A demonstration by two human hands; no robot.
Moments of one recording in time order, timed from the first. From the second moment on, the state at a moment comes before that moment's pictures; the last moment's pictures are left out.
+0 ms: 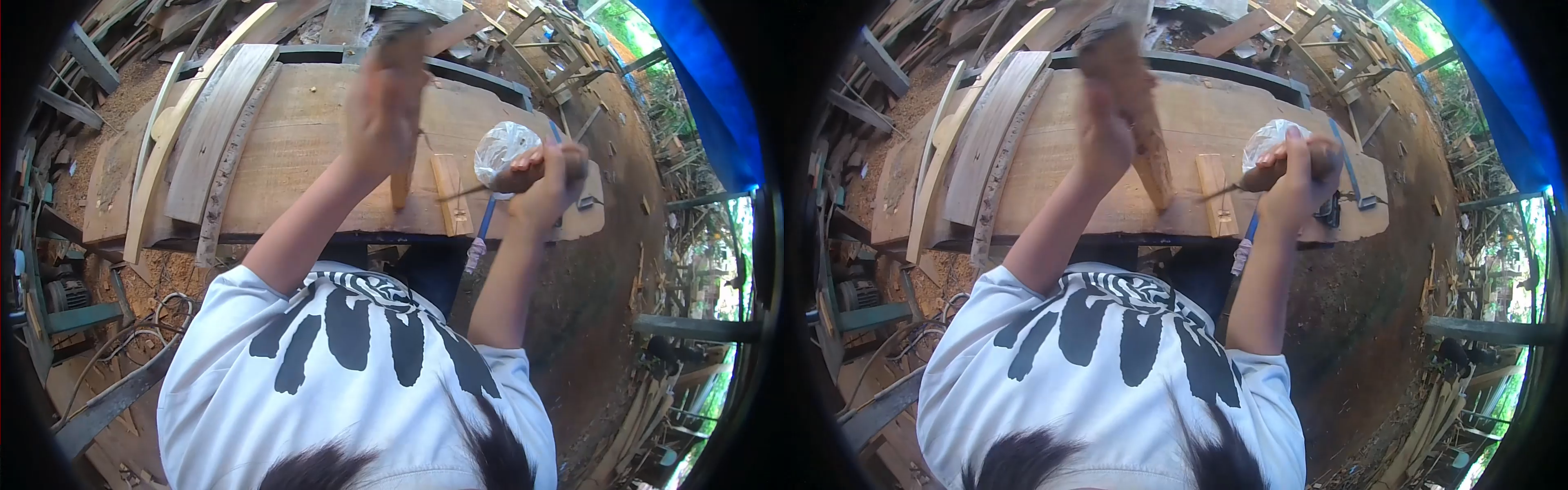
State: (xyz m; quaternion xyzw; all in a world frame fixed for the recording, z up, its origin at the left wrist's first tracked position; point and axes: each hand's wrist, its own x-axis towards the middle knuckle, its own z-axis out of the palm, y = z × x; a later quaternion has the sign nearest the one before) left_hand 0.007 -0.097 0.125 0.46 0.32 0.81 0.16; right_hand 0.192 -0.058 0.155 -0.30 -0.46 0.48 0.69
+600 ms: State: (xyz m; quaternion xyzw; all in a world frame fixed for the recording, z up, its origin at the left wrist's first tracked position) left_hand 0.018 -0.236 -0.016 0.05 0.45 0.50 0.73; right_hand 0.241 -0.123 0.053 -0.52 -0.60 0.24 0.57
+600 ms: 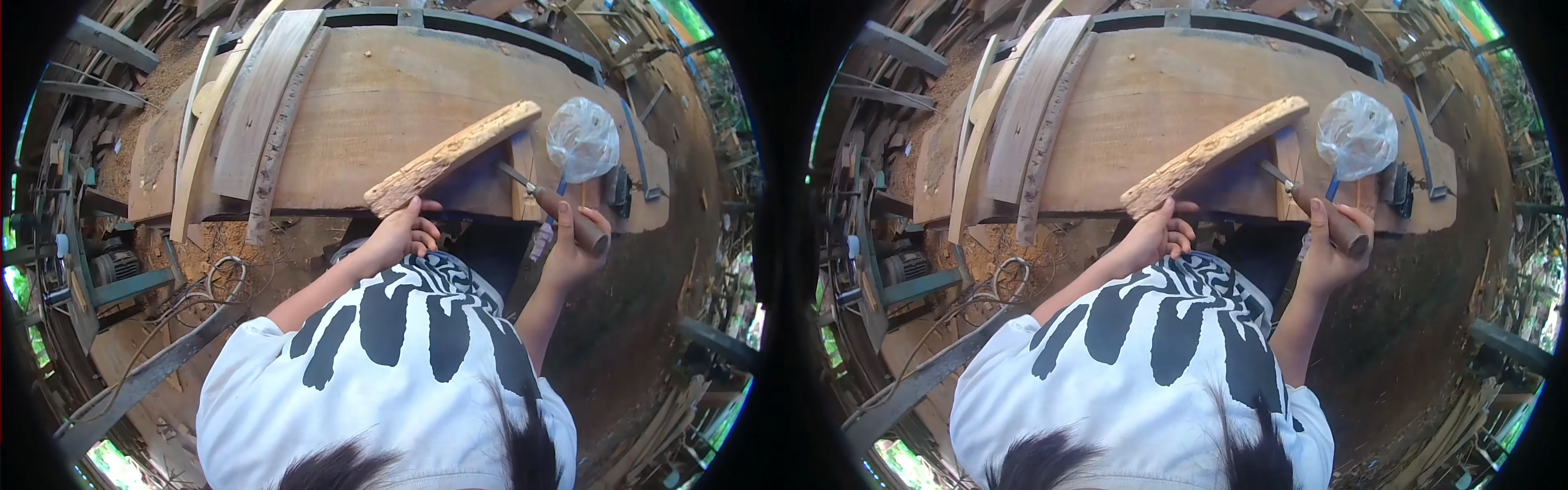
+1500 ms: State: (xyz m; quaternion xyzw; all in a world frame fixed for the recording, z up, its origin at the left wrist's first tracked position) left_hand -0.010 -0.248 -0.023 0.48 0.85 0.15 0.16; right_hand 0.214 -0.115 0.035 -0.39 -0.50 0.31 0.71
